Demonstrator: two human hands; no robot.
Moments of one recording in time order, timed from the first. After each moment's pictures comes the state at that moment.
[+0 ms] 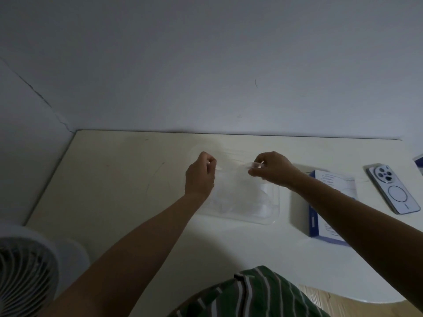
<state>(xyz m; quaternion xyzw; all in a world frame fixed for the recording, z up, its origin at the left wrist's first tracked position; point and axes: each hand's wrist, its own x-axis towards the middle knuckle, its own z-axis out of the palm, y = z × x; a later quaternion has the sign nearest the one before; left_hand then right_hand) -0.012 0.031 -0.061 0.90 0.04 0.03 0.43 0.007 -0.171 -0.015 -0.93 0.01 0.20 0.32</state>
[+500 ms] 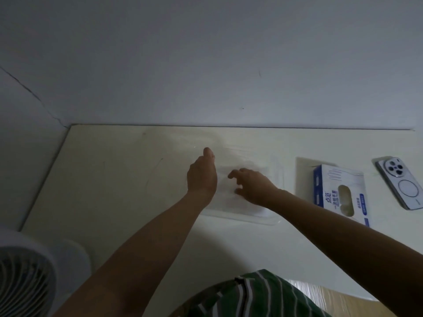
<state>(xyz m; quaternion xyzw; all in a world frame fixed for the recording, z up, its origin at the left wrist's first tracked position) 0.000 0.019 -0.072 0.97 0.05 0.01 0.23 -0.006 -0.132 -0.081 -0.95 -0.17 0.20 0.16</state>
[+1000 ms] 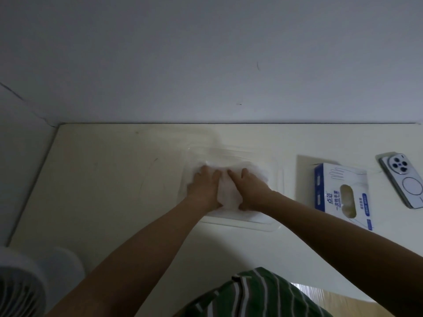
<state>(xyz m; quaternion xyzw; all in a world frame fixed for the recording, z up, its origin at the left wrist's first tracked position) -0.002 0.022 -0.108 0.95 -0.08 -0.28 0.06 -0.001 -0.133 -0.107 -0.94 -0.15 0.29 0.08</state>
